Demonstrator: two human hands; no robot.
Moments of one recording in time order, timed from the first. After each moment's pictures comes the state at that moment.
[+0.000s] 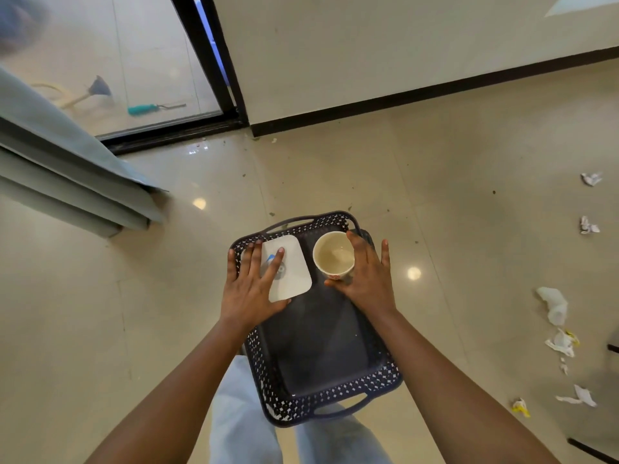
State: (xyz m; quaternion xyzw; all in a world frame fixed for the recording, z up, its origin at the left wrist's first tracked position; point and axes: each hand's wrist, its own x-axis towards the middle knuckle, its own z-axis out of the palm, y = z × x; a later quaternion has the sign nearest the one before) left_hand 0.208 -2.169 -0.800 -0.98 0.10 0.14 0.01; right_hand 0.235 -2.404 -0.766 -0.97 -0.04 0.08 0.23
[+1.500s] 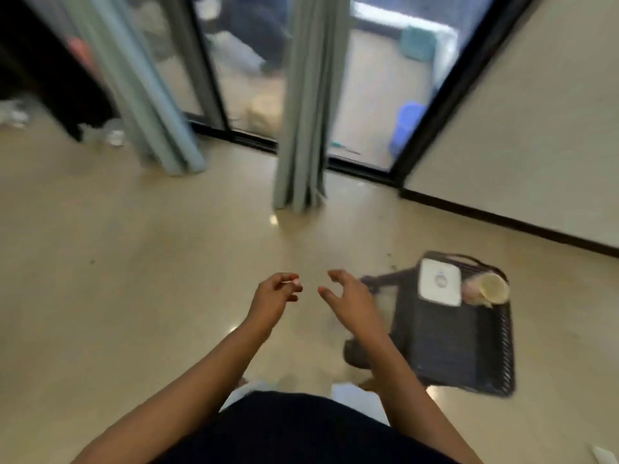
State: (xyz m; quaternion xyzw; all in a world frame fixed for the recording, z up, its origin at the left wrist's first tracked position) left_hand -0.071 -1.891 -0.575 -0.61 -0.41 0.04 -0.68; right_hand 0.010 -2.028 -0.551 -0.90 -0.18 0.29 0.26
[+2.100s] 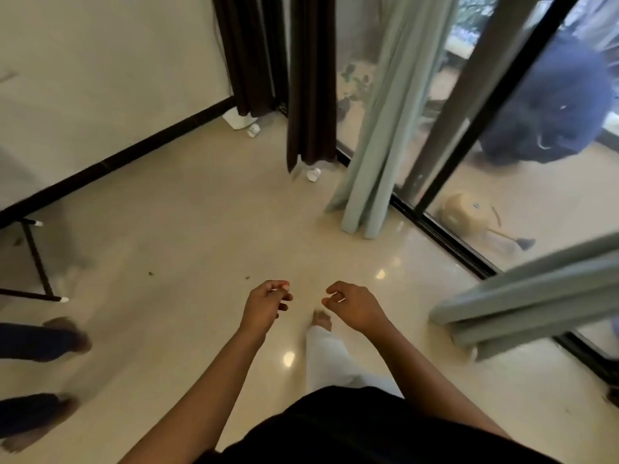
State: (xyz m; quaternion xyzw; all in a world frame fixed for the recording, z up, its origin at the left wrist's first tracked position) left_hand -0.206 -1.387 -0.580 -0.47 -0.61 -0.17 -0.61; right_hand -0.027 -1.455 -0.568 -0.77 -0.46 0.43 0.12
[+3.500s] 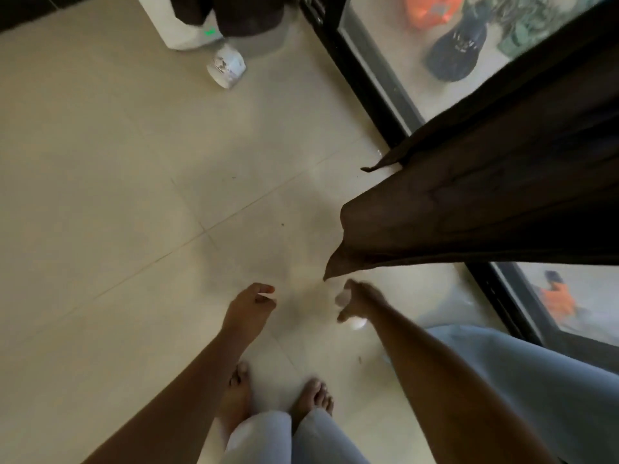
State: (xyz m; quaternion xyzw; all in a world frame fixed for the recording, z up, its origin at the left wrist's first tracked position) left_hand -0.036 -0.619 -1.169 -0.40 -0.66 0.00 -0.64; right_hand 0.195 -0.655 -1.160 -0.77 -0.31 0.53 -0.19
